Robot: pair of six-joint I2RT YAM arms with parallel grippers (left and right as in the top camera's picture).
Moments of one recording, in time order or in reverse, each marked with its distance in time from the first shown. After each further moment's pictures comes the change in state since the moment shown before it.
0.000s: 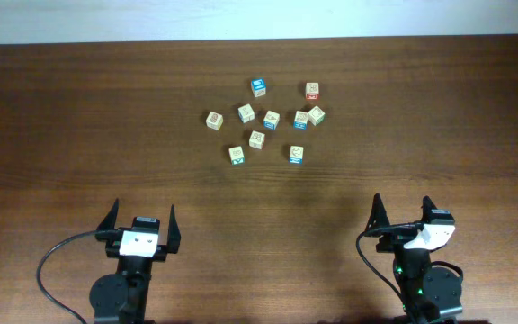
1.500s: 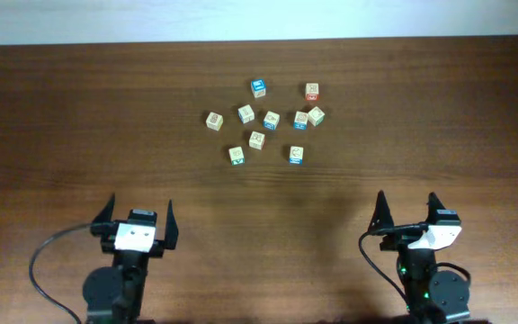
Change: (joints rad) left arm 0.000 0.124 0.097 -0.002 0.000 0.002; right arm 0.000 0.008 0.052 0.009 -0.001 -0.033
